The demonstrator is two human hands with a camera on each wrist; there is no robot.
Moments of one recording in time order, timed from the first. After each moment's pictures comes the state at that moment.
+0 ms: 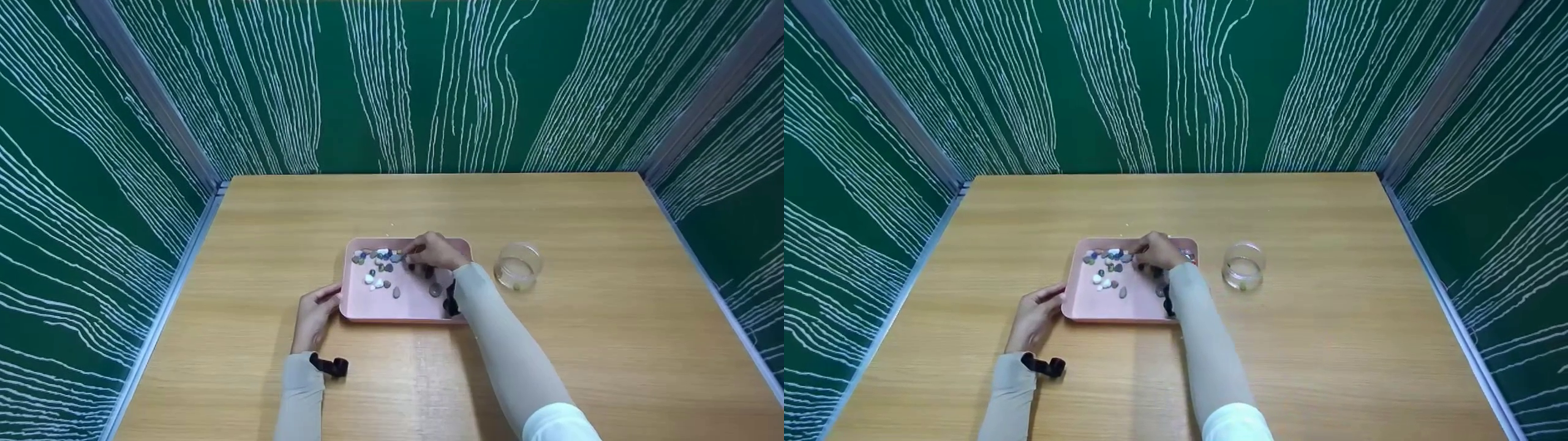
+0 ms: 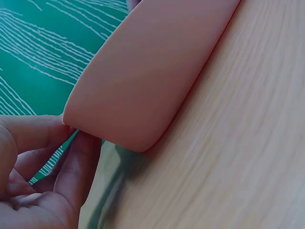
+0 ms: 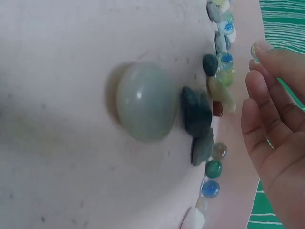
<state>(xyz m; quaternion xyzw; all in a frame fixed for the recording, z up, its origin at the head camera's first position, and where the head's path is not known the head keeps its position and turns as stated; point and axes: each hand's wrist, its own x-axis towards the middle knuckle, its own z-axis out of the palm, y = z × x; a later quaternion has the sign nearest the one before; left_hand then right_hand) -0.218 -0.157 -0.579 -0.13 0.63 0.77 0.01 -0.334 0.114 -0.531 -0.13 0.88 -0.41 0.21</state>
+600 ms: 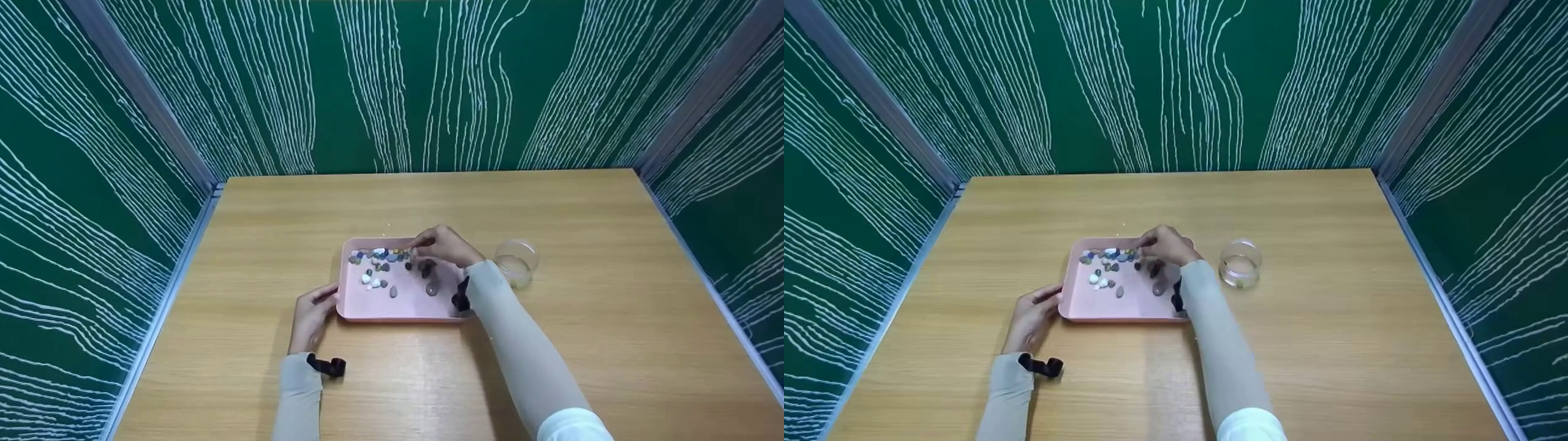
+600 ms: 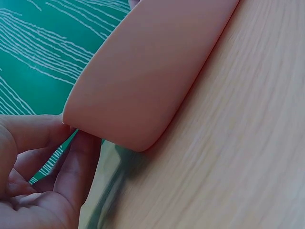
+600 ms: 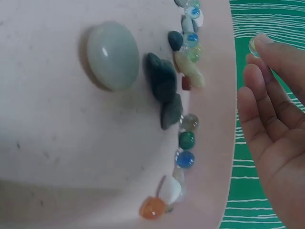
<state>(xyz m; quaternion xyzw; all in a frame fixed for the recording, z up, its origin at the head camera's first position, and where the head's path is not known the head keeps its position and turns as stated) -0.218 -0.157 -0.578 -0.15 0.62 0.77 0.02 -0.332 0.140 -0.517 -0.12 0.86 -0.44 0.21</state>
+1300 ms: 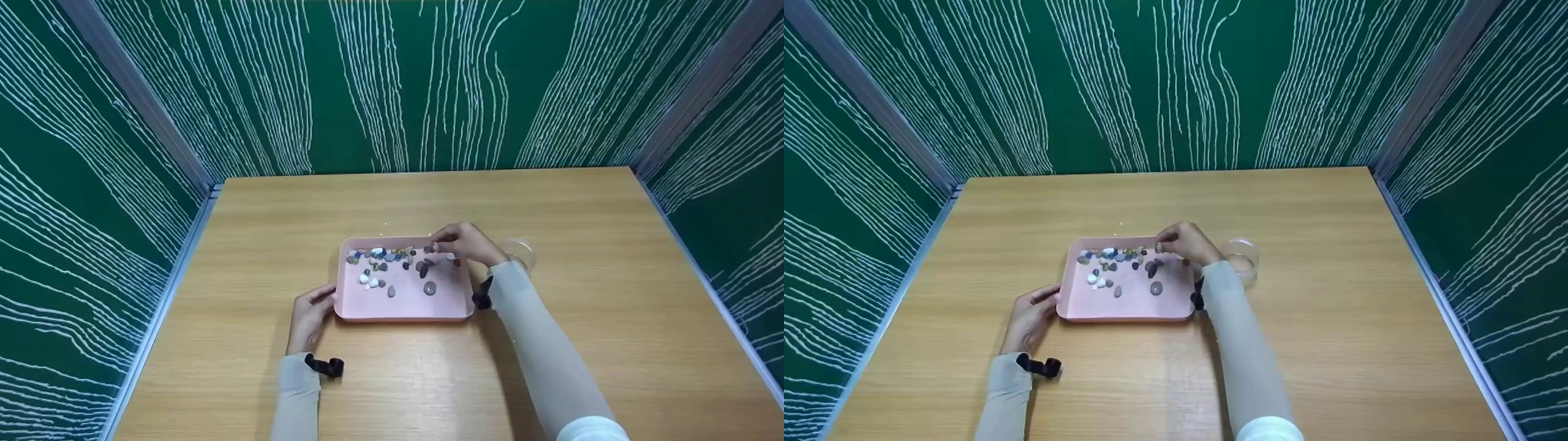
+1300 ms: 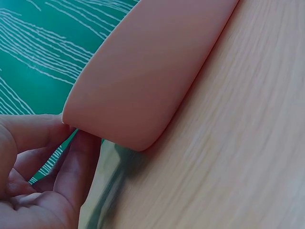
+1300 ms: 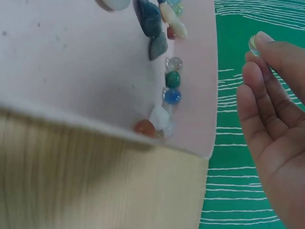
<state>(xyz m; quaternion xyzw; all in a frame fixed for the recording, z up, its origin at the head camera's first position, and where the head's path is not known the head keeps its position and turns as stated) -0.219 -0.155 -0.579 -0.15 0.61 0.77 0.02 -0.321 0.184 -0.507 -0.12 0.87 -0.45 0.17</state>
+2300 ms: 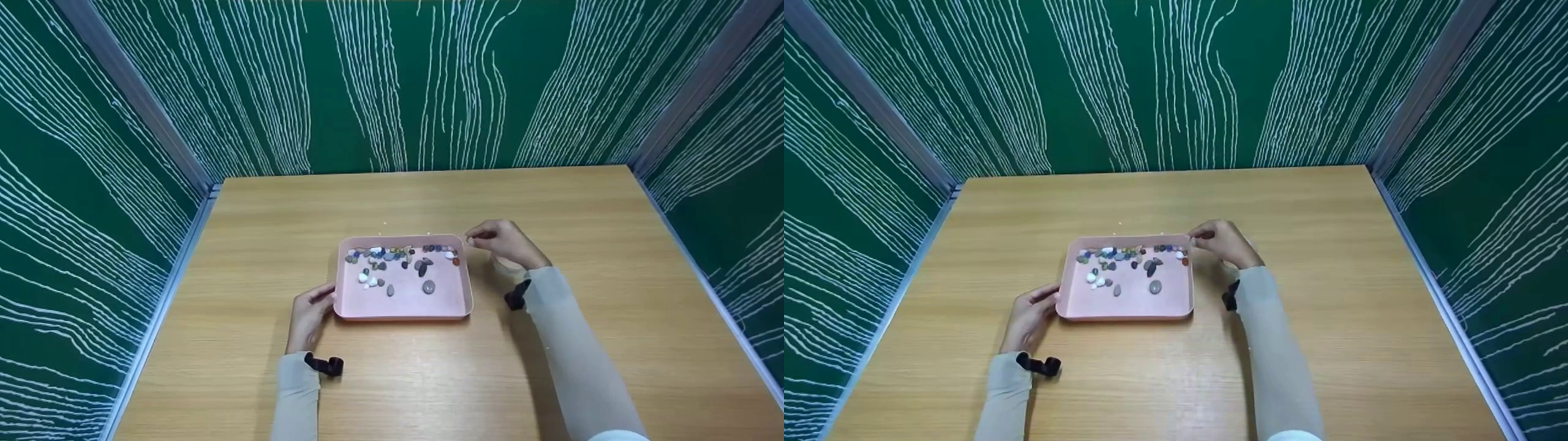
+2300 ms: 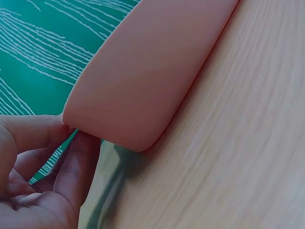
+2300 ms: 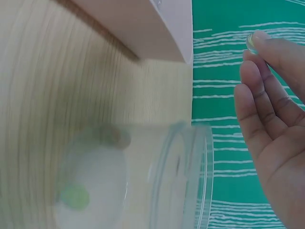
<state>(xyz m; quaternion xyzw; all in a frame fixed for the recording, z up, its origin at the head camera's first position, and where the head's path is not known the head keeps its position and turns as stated) -0.216 -0.156 -0.577 -0.15 0.63 0.76 0.02 -0.304 0.248 -0.496 -0.08 0.90 -0.42 0.13</state>
